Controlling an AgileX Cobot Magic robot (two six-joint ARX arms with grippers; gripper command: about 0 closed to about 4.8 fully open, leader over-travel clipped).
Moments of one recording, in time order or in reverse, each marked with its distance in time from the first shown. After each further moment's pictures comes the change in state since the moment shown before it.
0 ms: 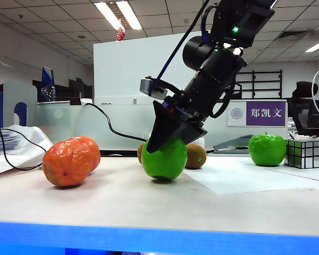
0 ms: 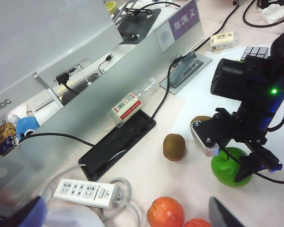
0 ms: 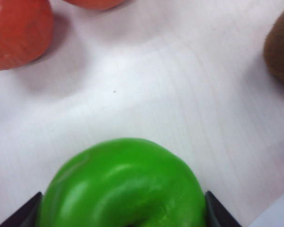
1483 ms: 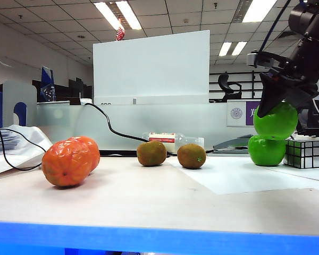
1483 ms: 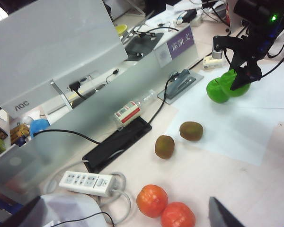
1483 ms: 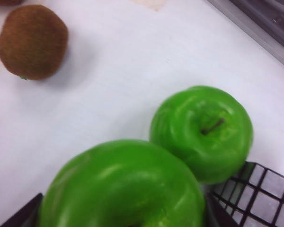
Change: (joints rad) left arm -0.003 -0.261 -0.005 -0.159 -0.002 -0.068; right arm -0.466 -0.218 -0.024 -0.104 0.090 -0.058
